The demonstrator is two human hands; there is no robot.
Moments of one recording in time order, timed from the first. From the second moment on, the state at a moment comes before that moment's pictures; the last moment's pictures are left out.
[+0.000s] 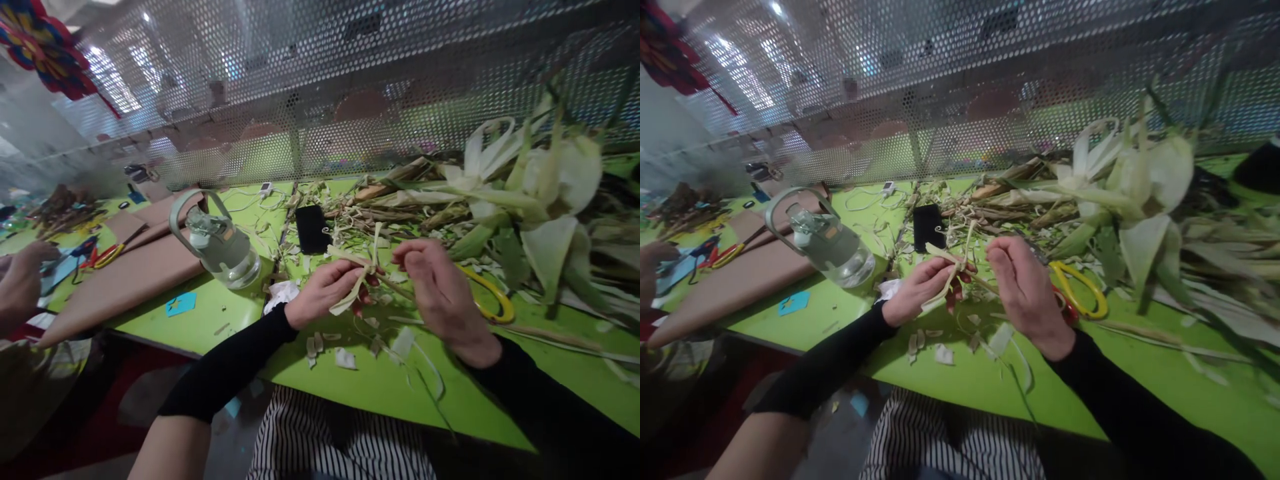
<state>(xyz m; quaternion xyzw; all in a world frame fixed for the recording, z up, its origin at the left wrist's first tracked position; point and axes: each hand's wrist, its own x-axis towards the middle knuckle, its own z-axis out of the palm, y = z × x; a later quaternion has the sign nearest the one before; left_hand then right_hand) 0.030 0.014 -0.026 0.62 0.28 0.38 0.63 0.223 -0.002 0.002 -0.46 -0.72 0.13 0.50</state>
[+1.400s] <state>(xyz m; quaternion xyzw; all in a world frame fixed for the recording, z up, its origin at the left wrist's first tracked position) 0.031 0.004 -0.024 0.70 0.33 0.36 0.52 0.216 0.002 0.000 -0.43 -0.75 0.30 0.41</state>
